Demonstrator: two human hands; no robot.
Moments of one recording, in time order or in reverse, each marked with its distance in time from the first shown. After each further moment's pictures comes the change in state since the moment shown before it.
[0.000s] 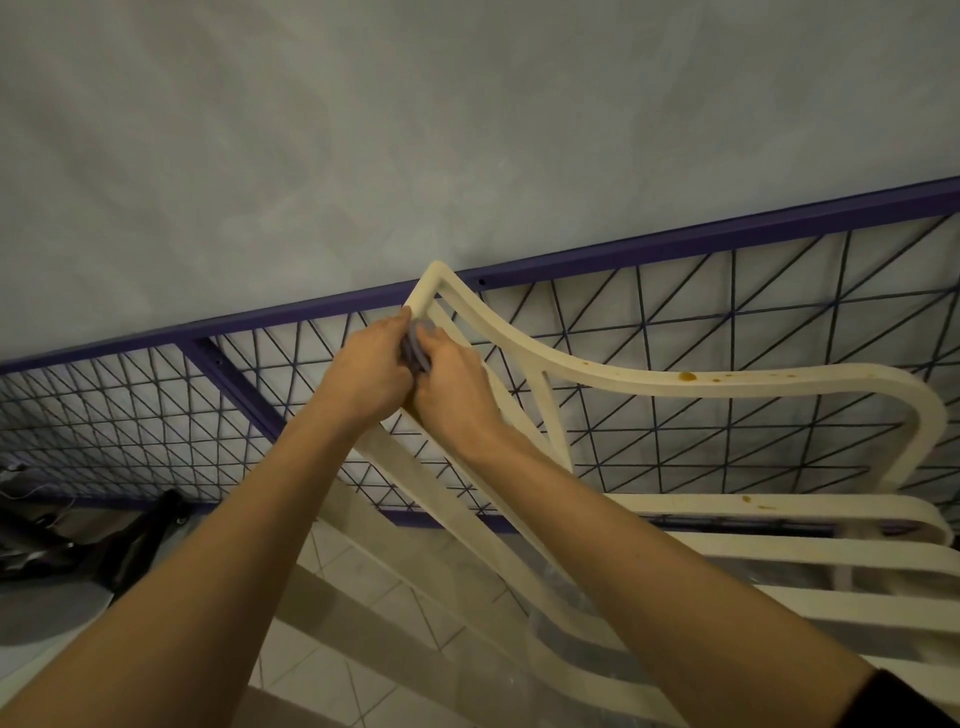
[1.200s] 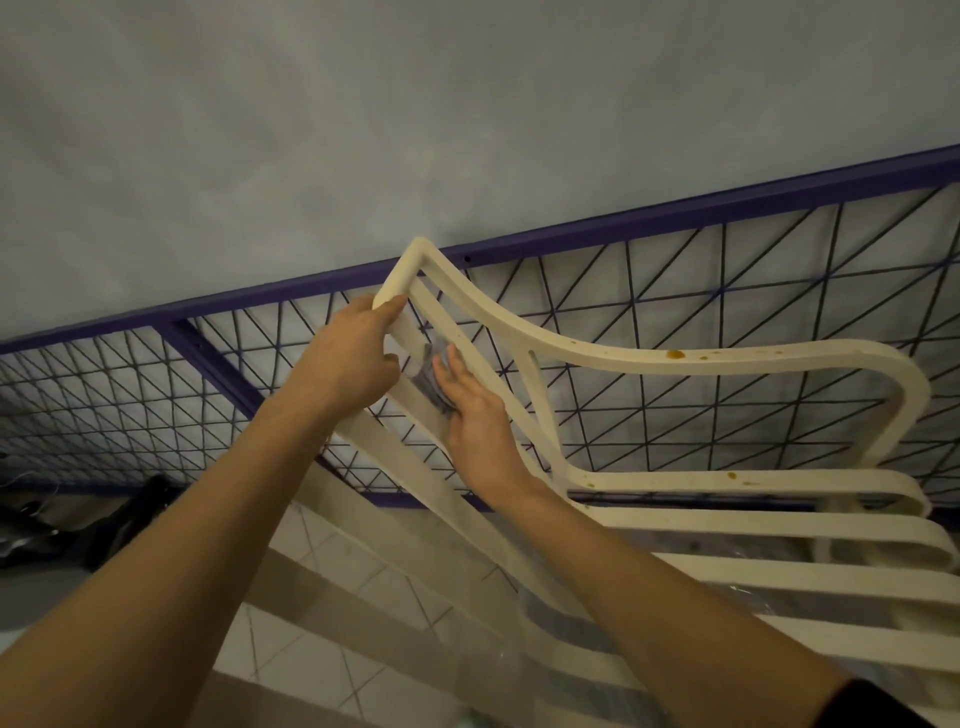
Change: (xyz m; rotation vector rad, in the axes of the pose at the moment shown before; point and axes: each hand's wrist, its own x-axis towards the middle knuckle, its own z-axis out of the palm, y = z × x) left_hand 0.004 -0.011 0.010 0.185 0.017 0.061; right_hand -0.043 0.079 0.026 0.192 0.033 -0.010
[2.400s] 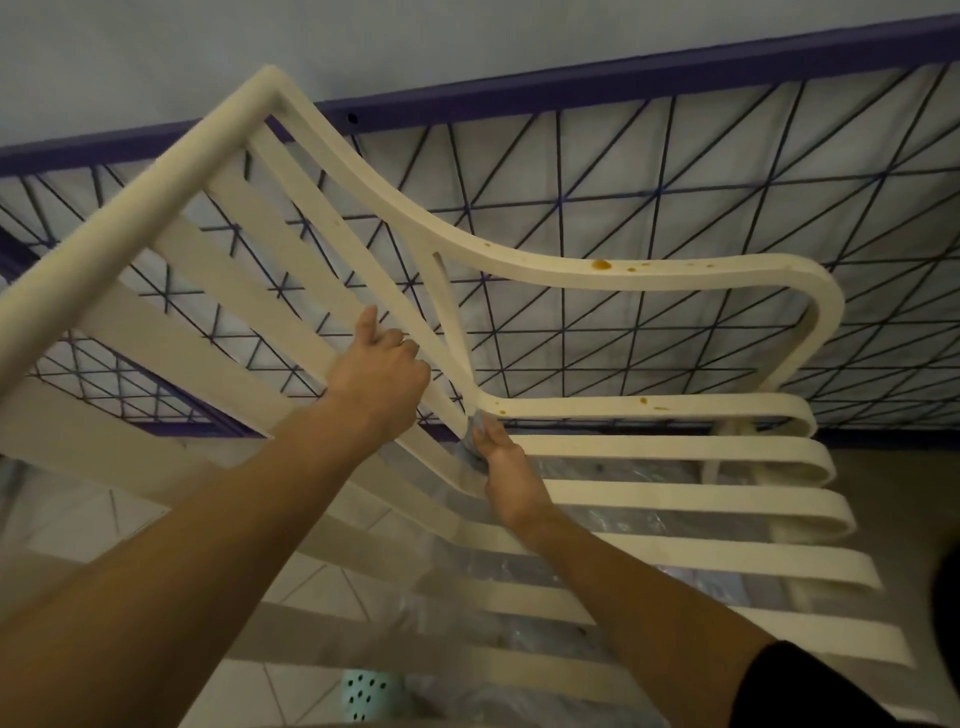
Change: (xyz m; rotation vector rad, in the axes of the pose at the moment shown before) left_hand -0.019 0.073 0.165 0.660 -0.360 0.421; right_hand -0.131 0.239 -0.049 -0.568 -0.191 0.384
